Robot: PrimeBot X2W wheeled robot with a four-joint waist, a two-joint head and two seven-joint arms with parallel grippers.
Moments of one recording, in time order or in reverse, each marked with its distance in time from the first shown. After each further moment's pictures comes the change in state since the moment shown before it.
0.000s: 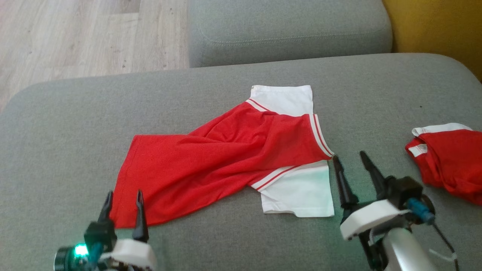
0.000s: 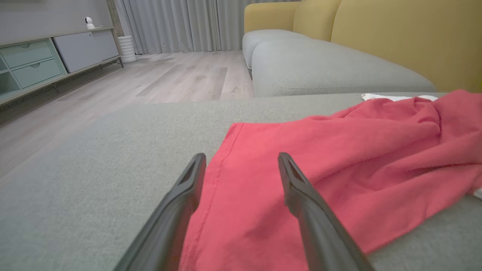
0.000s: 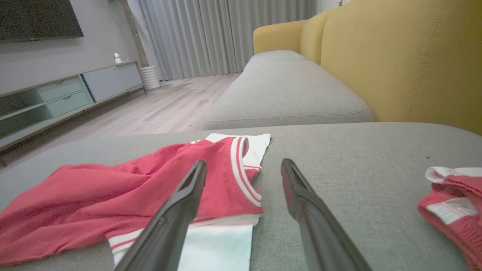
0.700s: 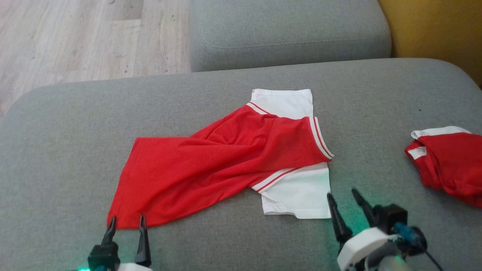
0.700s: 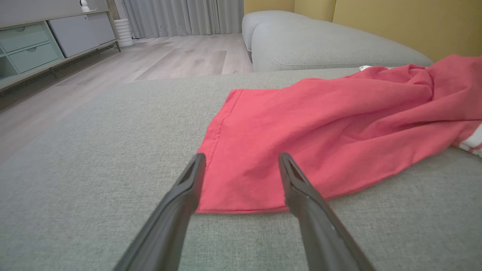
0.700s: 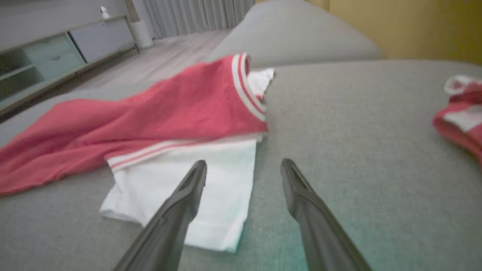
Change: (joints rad) left arm 0.118 -0.003 -0.008 -0.026 0.015 0.000 0.000; right arm 0.055 0.000 0.047 0.144 -0.006 0.000 0.000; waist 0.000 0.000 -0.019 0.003
